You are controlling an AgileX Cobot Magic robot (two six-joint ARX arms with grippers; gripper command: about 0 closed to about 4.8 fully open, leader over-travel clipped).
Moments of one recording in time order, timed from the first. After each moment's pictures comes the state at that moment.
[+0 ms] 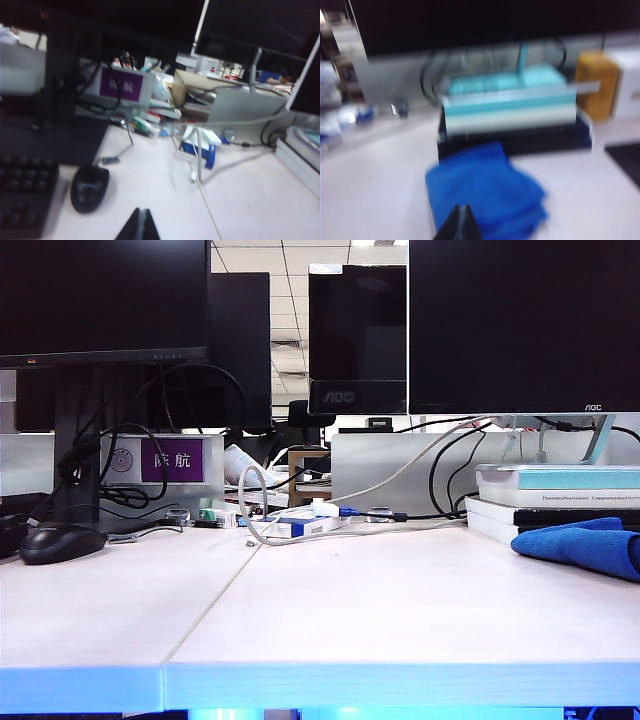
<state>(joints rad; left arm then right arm) -0.11 0.07 0.28 -0.15 0.05 -0.20 0.06 0.00 0.19 -0.18 0.14 0.10</state>
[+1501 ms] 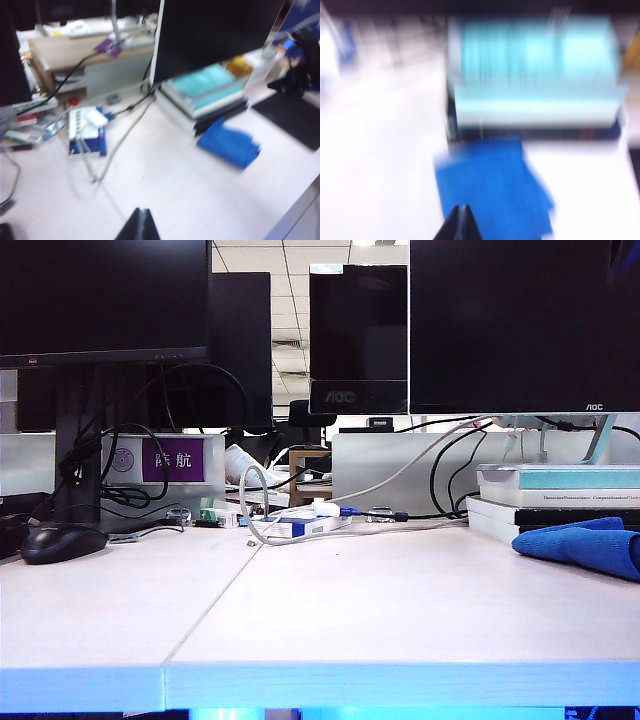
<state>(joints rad) -0.13 1.08 1.68 -0.94 0.58 0.08 0.06 1.40 1.56 -0.87 0.08 0.06</state>
